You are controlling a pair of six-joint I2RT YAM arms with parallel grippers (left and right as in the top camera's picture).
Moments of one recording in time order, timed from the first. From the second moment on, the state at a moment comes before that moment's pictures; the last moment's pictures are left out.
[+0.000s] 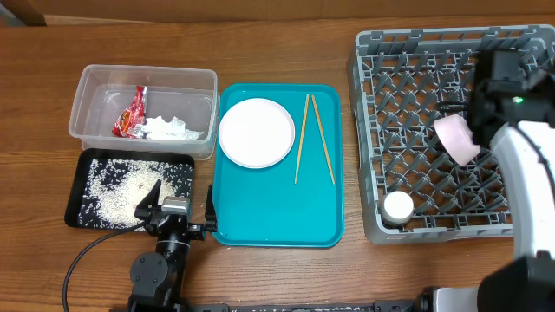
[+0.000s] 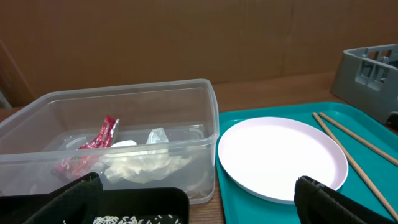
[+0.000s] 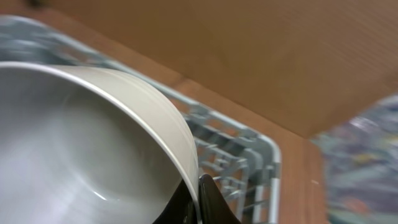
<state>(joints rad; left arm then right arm) -0.14 0.01 0.01 -0.07 -0.06 0.06 -0.13 1.56 1.40 -1.00 1.06 0.72</state>
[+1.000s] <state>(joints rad) -0.14 0.01 0.01 -0.07 -0.06 0.06 -0.20 1.85 1.40 -0.86 1.13 0.63</state>
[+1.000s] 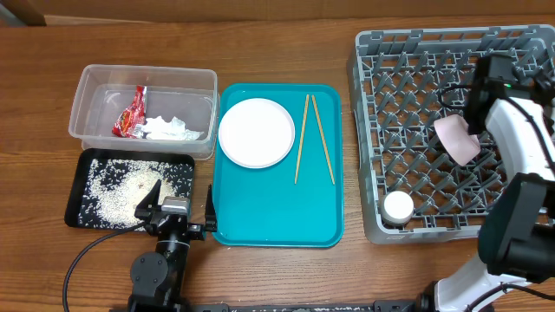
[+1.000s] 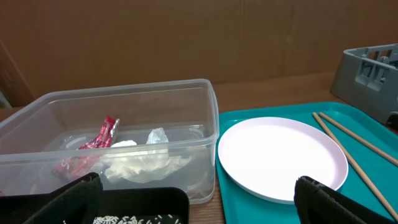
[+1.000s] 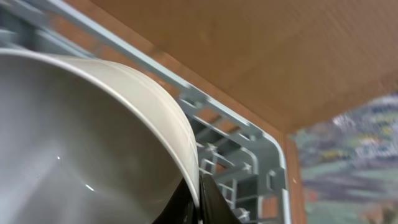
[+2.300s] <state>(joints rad) -0.14 0.01 0.01 -0.07 -0.06 0.06 -0.14 1.86 1.23 -0.60 1.29 0.26</state>
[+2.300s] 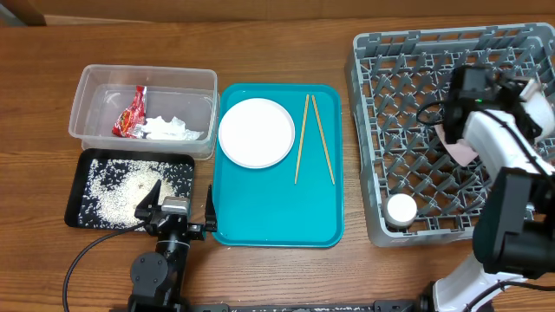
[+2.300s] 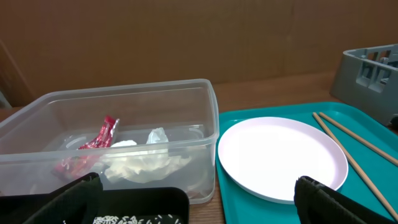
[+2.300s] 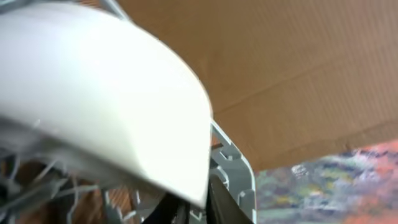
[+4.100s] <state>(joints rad) -0.14 0.01 0.01 -0.07 -0.06 0.06 -0.54 1.63 1.31 -0.42 0.29 0.29</state>
